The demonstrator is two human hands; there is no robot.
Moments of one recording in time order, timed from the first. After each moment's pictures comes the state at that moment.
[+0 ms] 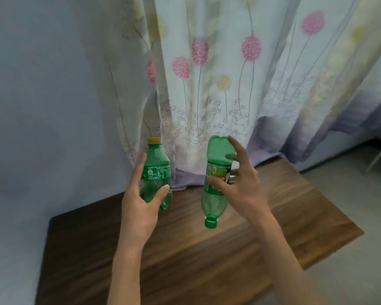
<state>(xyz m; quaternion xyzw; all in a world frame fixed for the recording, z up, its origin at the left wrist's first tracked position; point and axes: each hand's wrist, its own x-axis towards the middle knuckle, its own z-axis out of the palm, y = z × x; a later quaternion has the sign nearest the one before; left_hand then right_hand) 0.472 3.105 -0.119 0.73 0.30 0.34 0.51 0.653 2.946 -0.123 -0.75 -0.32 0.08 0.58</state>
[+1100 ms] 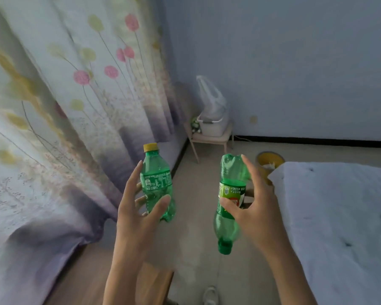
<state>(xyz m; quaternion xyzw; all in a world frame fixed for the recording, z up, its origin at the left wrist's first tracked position) 0.952 2.563 -0.082 0.78 -0.08 0.11 0.61 0.920 2.315 -0.120 -0.81 0.05 -0.23 0.53</state>
